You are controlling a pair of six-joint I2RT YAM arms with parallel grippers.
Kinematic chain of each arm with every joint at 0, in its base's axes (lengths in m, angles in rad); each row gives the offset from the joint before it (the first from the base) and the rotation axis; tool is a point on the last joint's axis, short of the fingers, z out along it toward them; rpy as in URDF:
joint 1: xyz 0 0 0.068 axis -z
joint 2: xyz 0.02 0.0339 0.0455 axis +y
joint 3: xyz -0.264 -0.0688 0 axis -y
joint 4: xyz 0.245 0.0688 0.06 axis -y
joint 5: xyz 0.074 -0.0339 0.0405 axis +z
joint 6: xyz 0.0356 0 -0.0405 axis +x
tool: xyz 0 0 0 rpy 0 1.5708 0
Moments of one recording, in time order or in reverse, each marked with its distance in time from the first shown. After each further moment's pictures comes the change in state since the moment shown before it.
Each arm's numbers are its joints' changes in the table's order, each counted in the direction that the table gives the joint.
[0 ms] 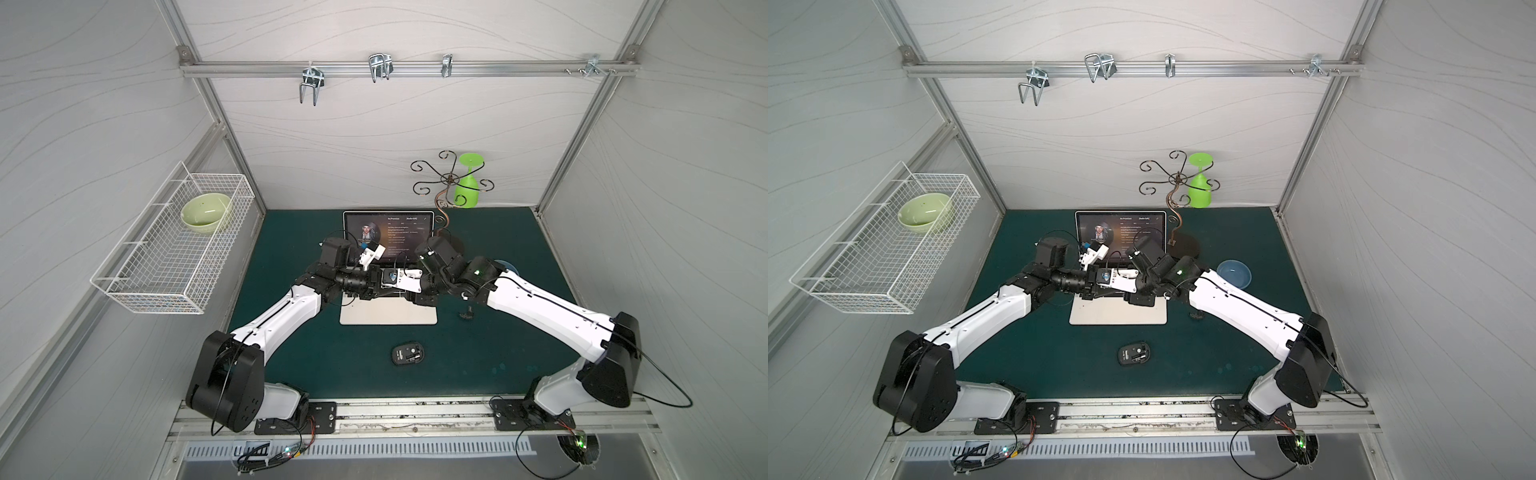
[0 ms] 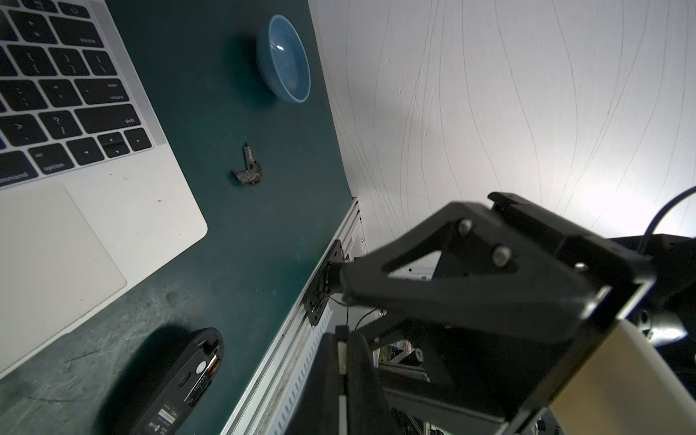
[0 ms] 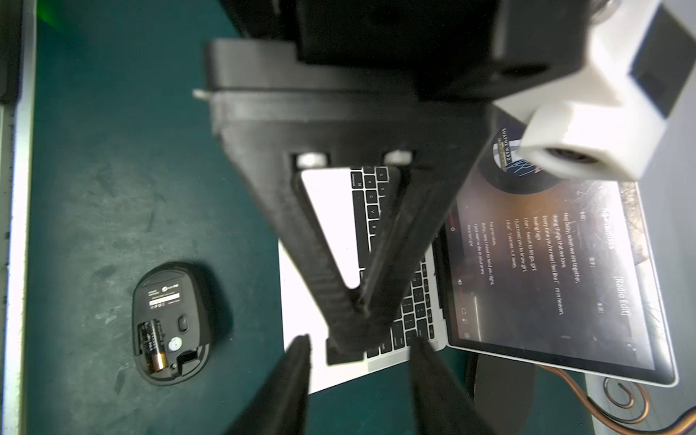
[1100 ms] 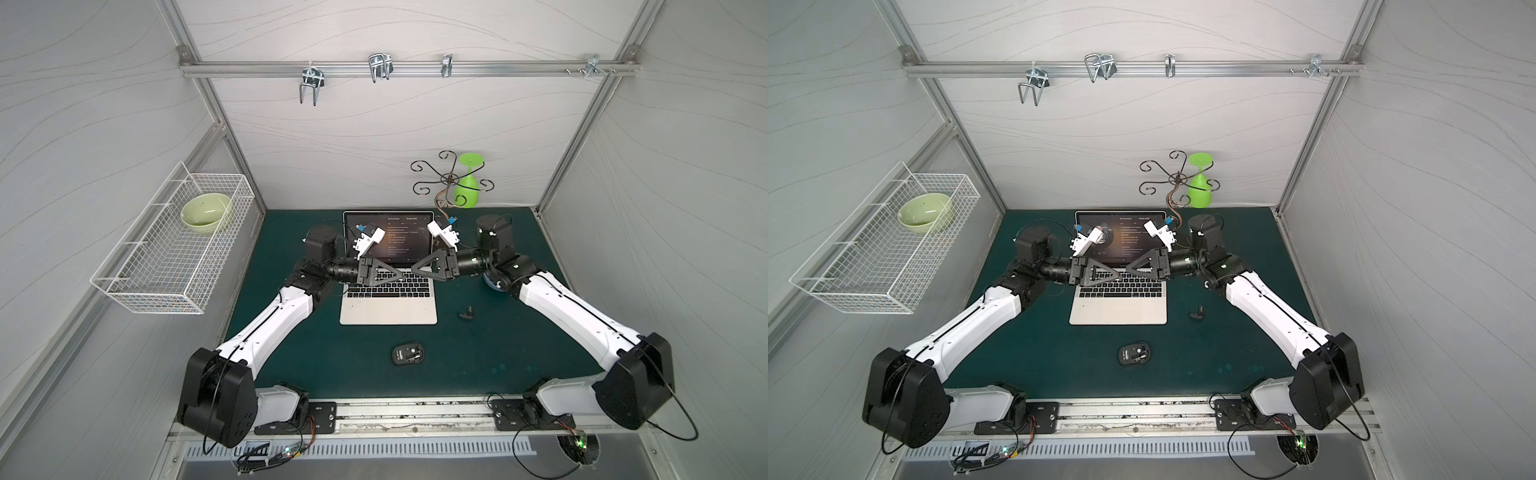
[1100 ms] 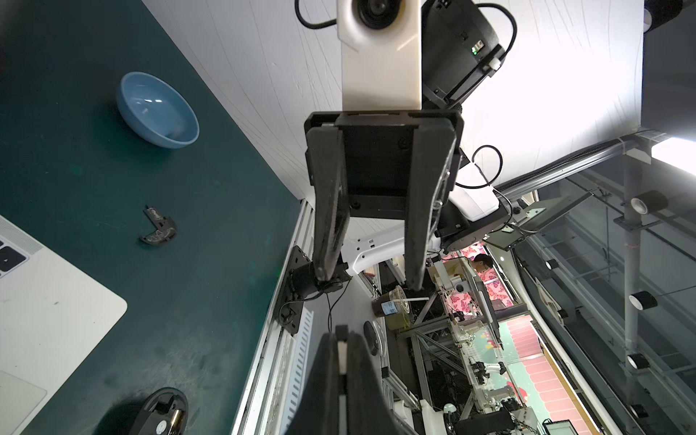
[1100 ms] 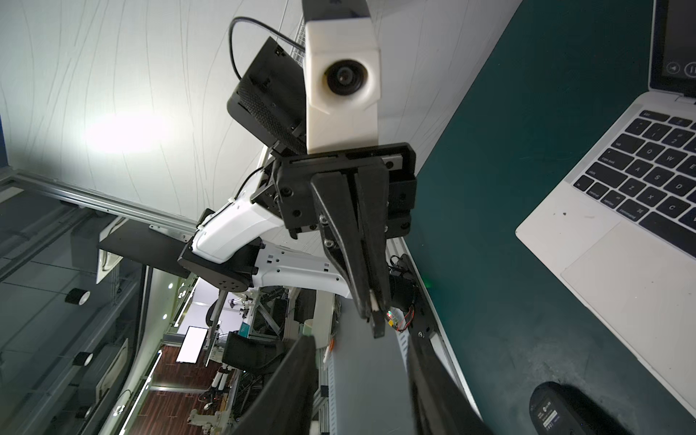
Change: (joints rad) left arm -0.032 -0.077 0.042 0.225 -0.222 0.015; right arm 0.365 -0.140 -0.250 0.570 1.041 1.395
